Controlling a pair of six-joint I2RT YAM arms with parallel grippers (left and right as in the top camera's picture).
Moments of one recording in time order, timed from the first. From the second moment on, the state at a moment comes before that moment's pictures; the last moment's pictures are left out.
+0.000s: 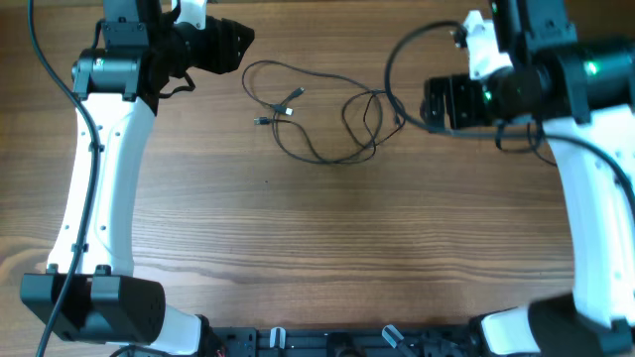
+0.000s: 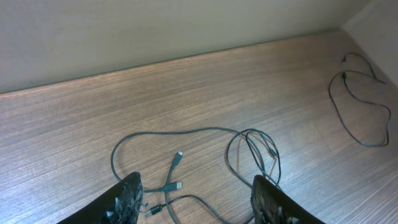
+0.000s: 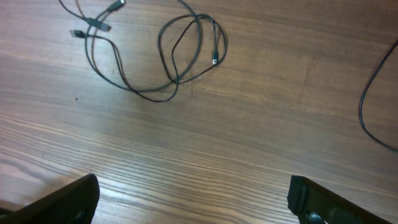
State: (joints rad) left arm -0.05 1.67 1.72 -0.75 0.48 0.08; right arm 0.22 1.59 1.97 -1.53 -0.08 0.07
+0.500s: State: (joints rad) left arm -0.03 1.67 1.72 -0.74 0.48 0.08; right arm 0.22 1.36 1.66 -1.46 -0.07 0.09
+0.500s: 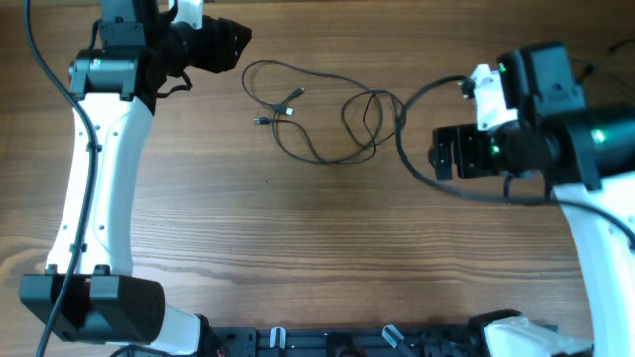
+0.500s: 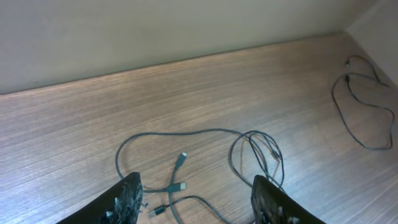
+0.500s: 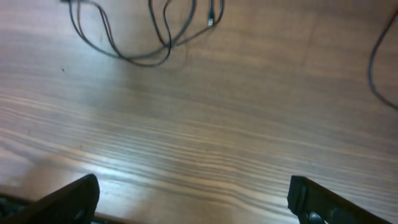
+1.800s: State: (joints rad) left arm -0.01 1.67 1.72 -0.74 0.47 0.08; right arm 0.22 1.87 1.43 -0.85 -0.34 0.05
